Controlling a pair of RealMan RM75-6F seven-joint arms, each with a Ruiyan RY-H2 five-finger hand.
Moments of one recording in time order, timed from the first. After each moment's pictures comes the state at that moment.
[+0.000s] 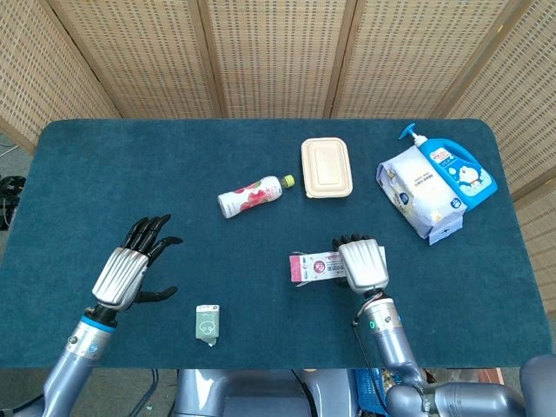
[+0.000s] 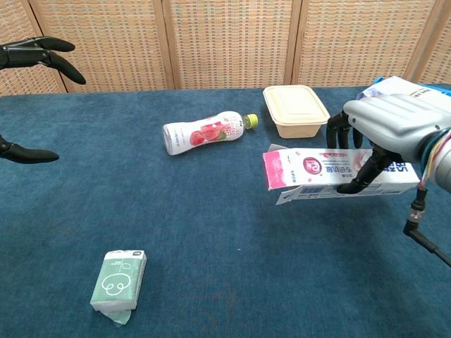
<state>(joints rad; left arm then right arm) -0.40 -1.29 -0.06 -1.89 1.47 1.33 0.23 0.65 -1.62 0.10 -1.68 -1.01 1.37 -0.77</state>
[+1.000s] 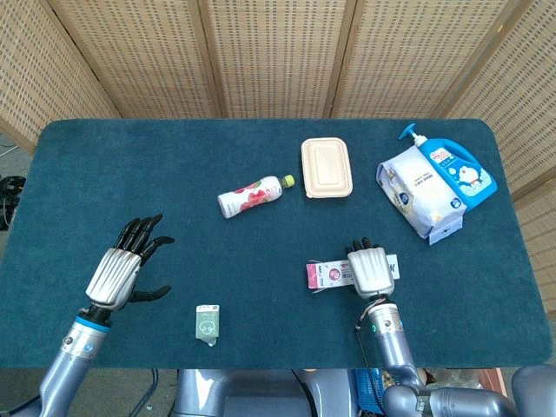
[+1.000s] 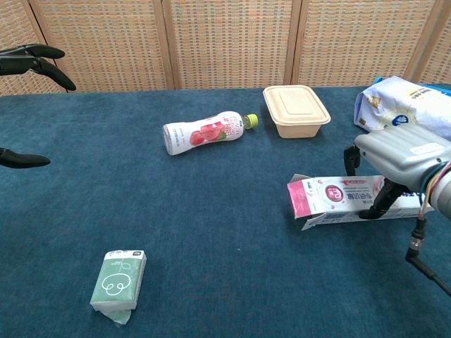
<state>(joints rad) -0.38 -1.30 -0.07 -1.85 1.48 1.33 0.21 0.59 -1.68 0.11 -1.59 -0.95 1.33 -0.90</state>
